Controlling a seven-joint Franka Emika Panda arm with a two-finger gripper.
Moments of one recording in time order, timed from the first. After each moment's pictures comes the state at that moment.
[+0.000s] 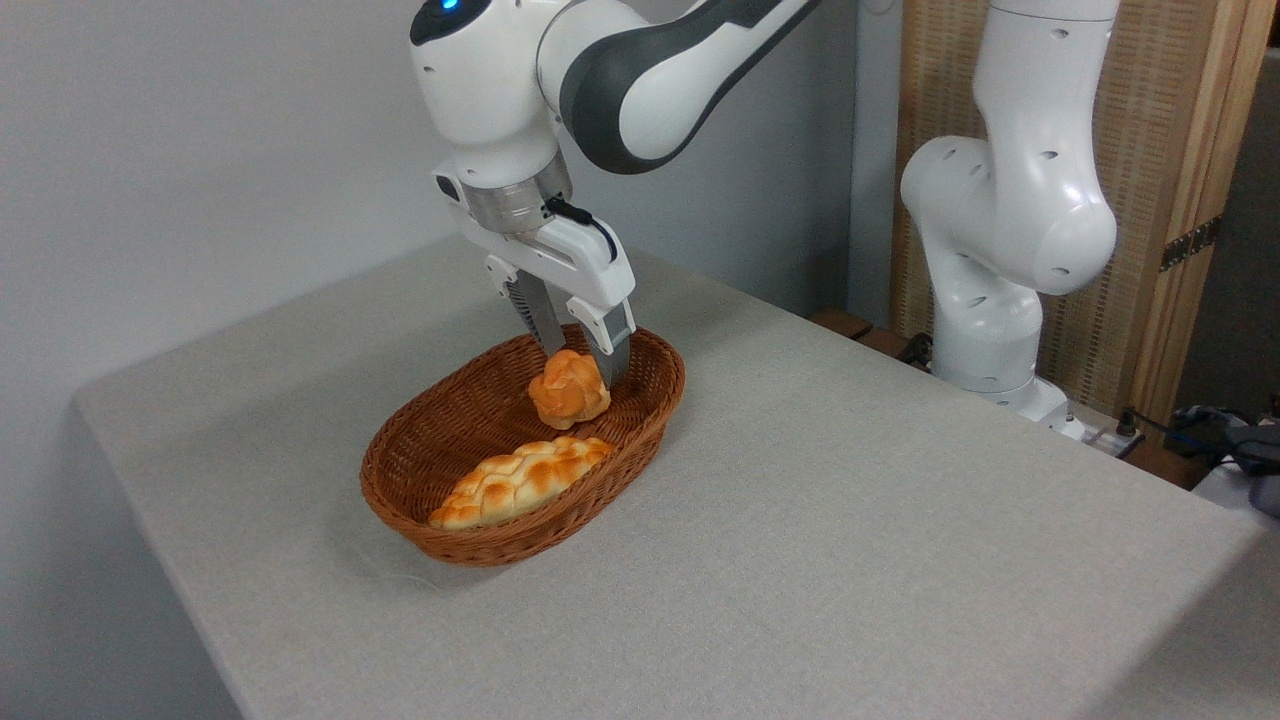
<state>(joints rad) -0.31 -0.17 -0.02 -2.17 -0.21 1.84 0.41</state>
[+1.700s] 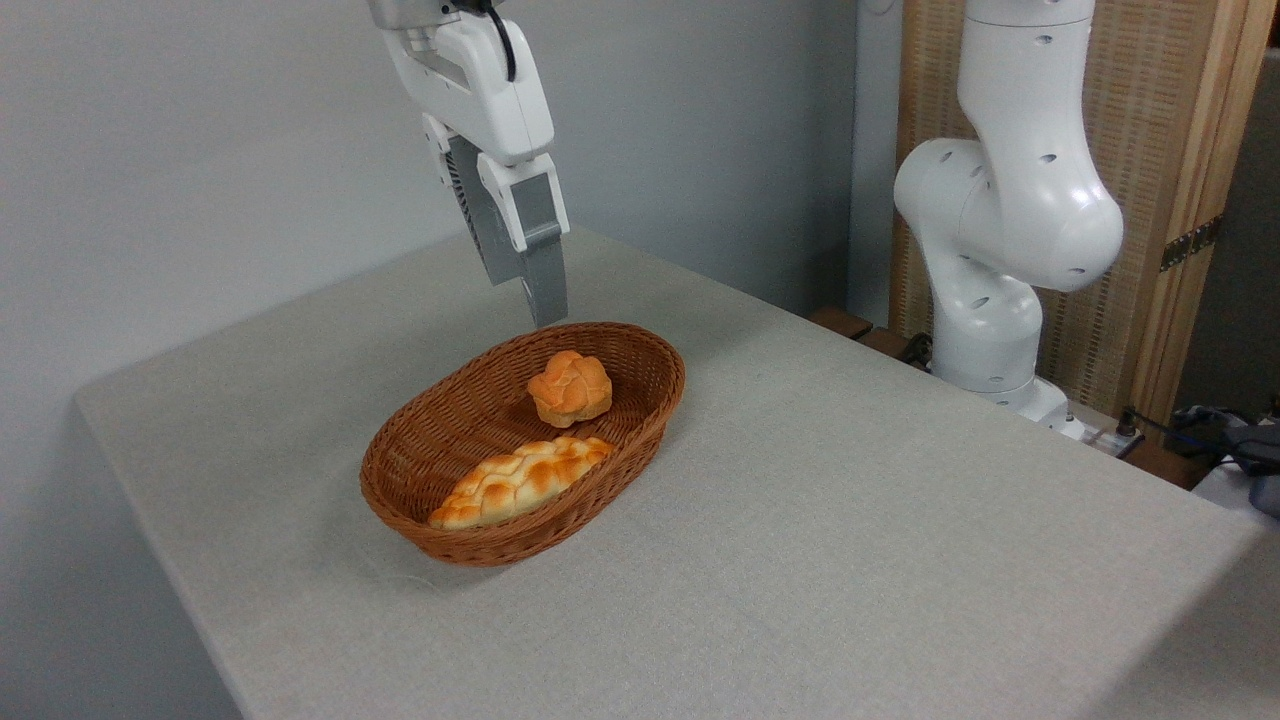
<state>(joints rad) -0.19 -0.03 0.05 -1.57 0.01 1.48 0.82</state>
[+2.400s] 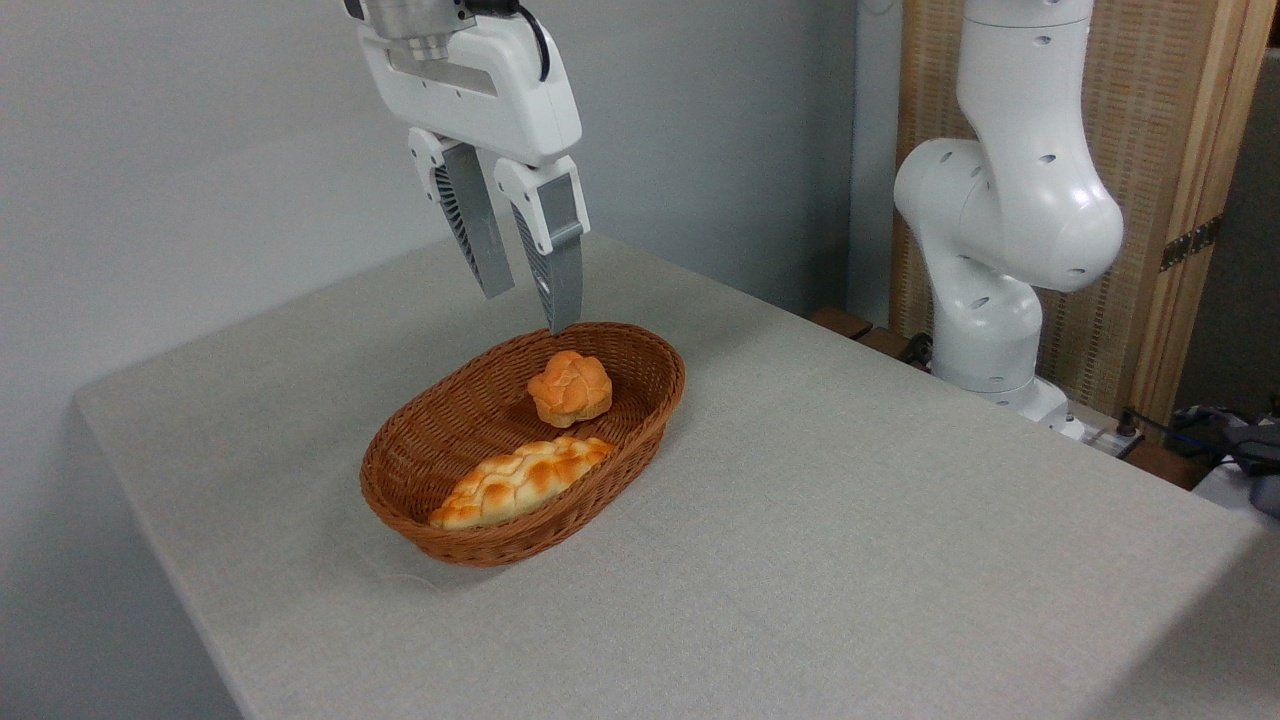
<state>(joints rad) -0.19 -0.02 0.06 -1.56 0.01 1.48 0.64</state>
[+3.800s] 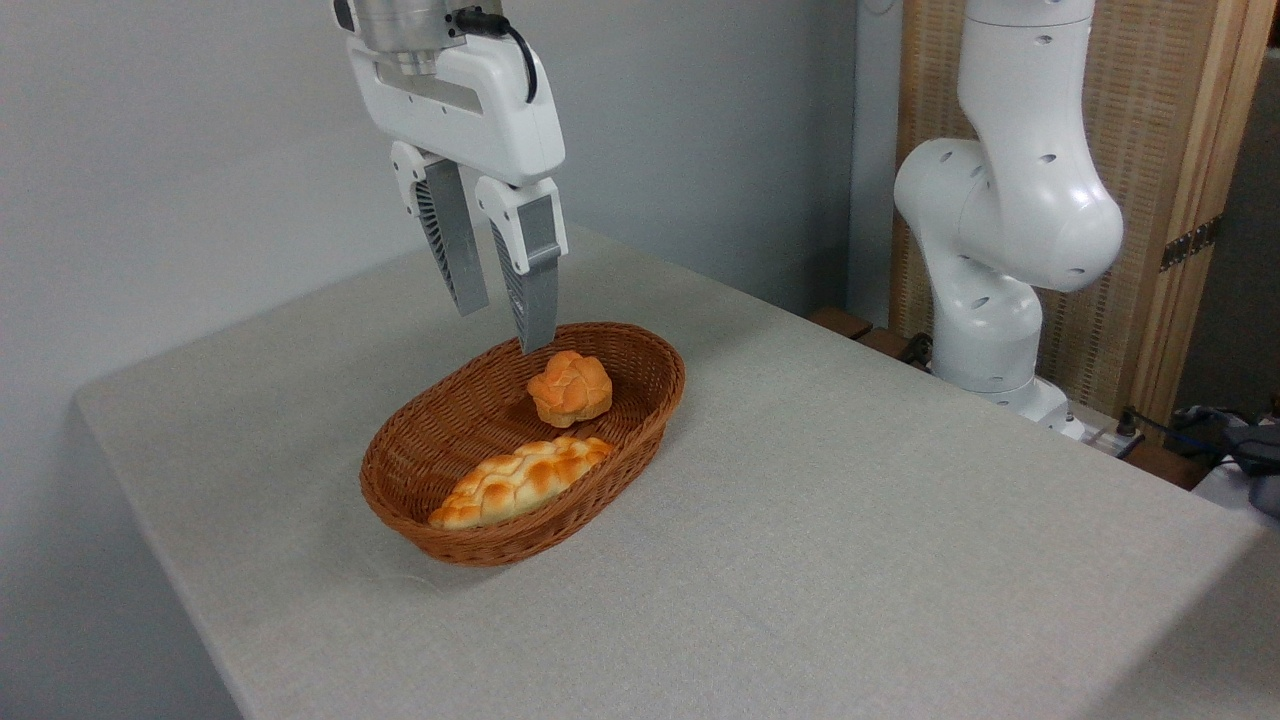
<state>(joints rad) -0.19 -0.03 0.06 -1.61 0.01 1.60 0.64</state>
